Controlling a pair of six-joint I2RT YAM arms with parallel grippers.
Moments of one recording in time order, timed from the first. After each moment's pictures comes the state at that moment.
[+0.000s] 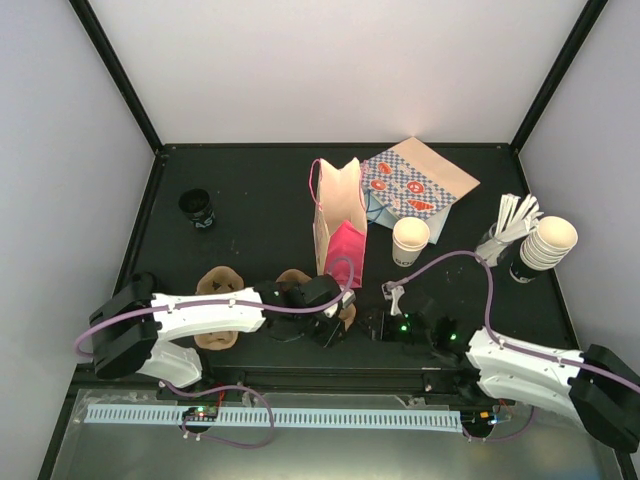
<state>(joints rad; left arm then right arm) -1.15 1.41 0.80 -0.43 0.17 -0.58 0.92 0.92 0.19 0.09 -0.20 0.96</state>
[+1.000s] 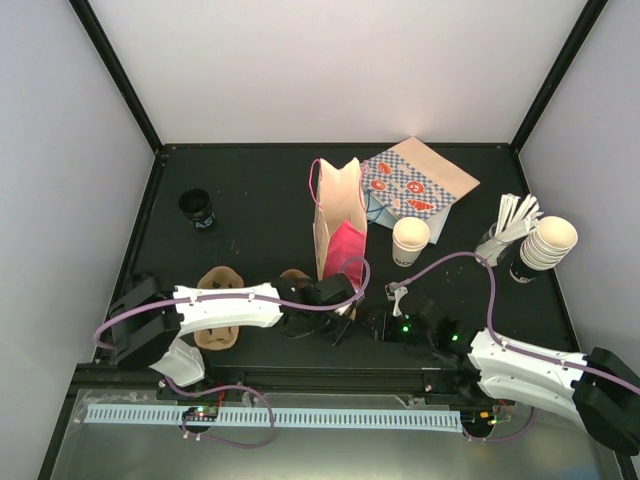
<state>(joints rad) -1.16 1.52 0.90 -0.47 0.12 -0.53 0.92 0.88 0.18 0.03 -0.16 0.96</state>
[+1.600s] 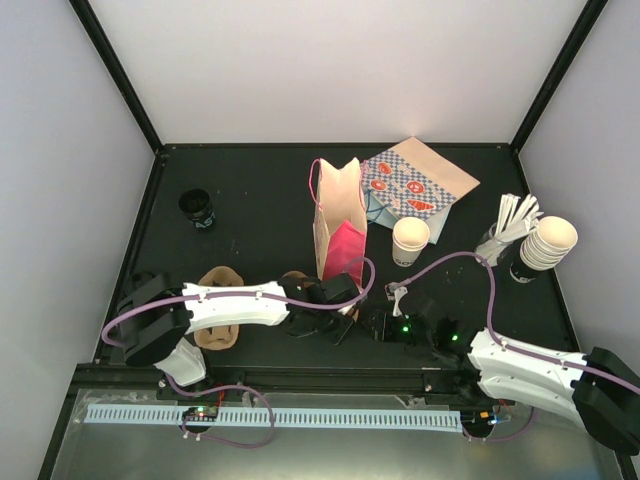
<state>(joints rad) -1.16 1.57 0.93 -0.49 0.12 -0.52 0.92 0.88 0.18 0.03 -0.16 0.96</state>
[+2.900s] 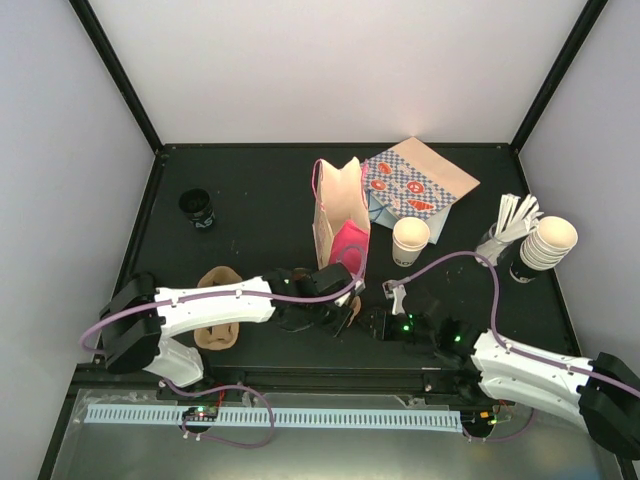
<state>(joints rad) -1.15 1.48 0.98 -0.57 0.10 -0.56 0.92 0.84 0.18 0.07 -0.21 0.96</state>
